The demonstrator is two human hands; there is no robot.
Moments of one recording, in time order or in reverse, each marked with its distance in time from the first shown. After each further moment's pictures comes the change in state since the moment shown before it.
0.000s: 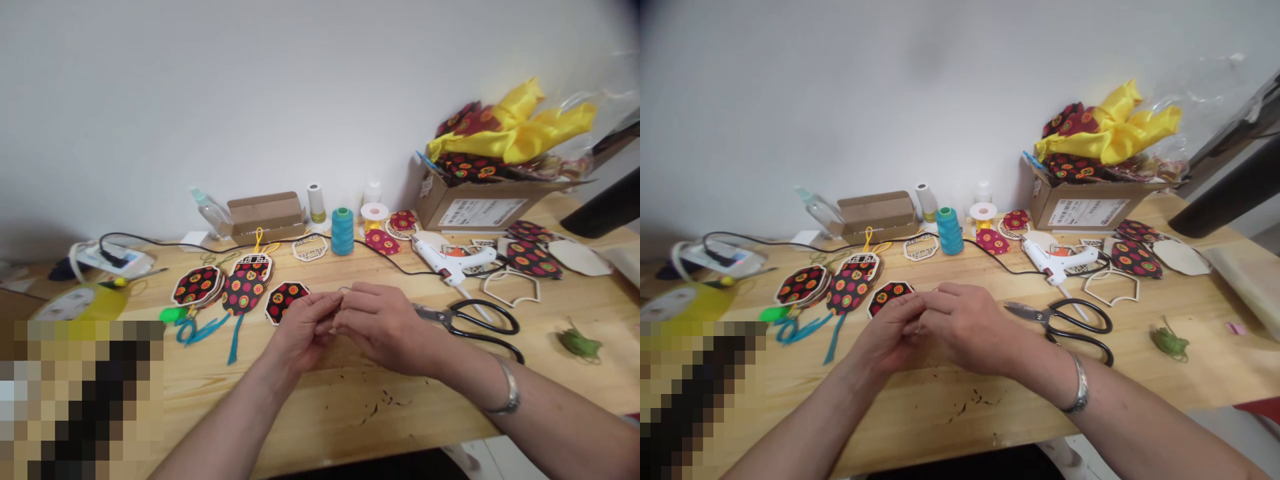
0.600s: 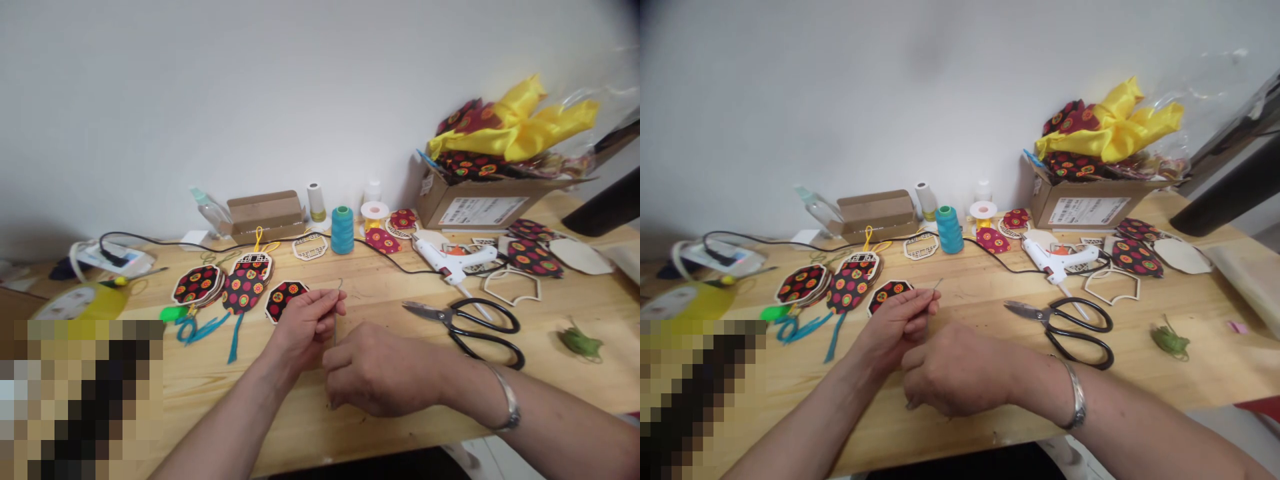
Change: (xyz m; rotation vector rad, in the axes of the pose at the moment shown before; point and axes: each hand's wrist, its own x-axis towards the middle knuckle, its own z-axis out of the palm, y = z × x) left_hand -0.002 0.004 0.006 0.085 0.122 0.039; right_hand -0.001 -0.019 0.002 0.291 -0.429 -0.139
